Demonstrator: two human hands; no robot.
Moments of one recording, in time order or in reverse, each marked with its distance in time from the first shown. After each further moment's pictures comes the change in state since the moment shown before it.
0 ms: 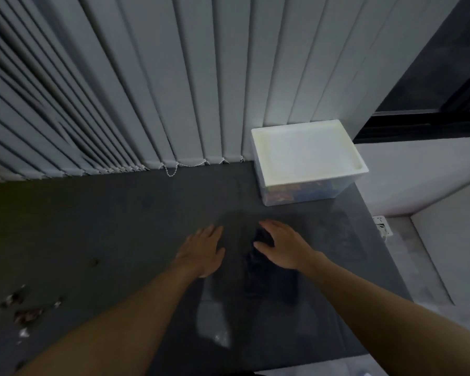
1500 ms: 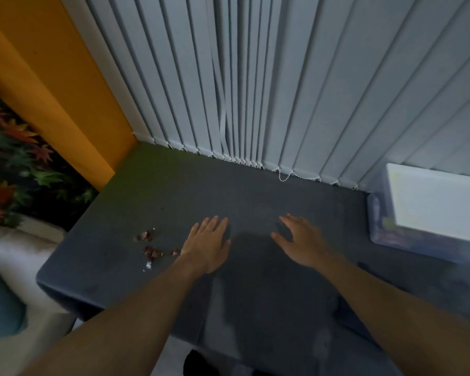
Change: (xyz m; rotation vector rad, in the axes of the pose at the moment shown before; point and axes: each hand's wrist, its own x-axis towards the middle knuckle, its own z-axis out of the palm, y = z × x) left_hand -0.130 -0.190 -0.017 -0.126 0.217 -0.336; right_hand 0.055 -0.204 0.047 -0.186 0.030 -0.254
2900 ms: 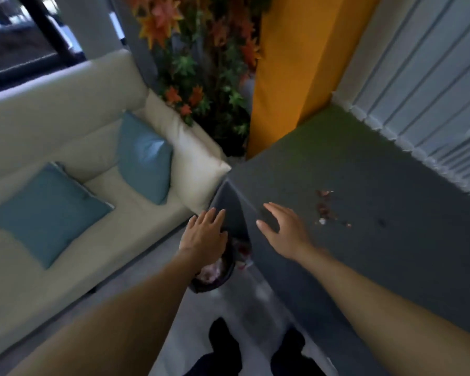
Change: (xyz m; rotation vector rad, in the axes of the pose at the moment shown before) left_hand -0.287 -0.340 0.106 -0.262 0.182 -0.519; right_hand -0.065 -0.412 0.220 0.037 -0.277 -0.534
